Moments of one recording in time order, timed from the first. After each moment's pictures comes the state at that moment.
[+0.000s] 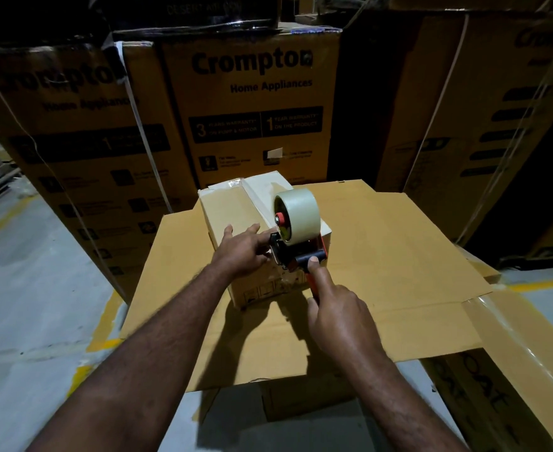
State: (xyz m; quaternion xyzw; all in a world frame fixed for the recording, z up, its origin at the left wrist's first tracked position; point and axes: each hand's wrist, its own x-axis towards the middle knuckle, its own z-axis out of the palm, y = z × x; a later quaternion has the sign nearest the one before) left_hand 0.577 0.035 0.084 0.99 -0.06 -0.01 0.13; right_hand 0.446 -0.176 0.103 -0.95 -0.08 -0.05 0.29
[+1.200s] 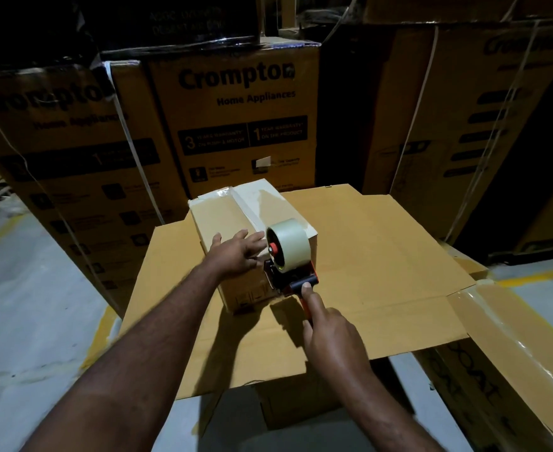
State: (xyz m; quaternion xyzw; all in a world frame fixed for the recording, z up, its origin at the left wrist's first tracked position) left_hand 0.590 0.043 0.084 0.98 -0.11 -0.07 0.12; right_hand 0.431 -0.184 0.061 -0.96 -0.05 -0.03 0.28
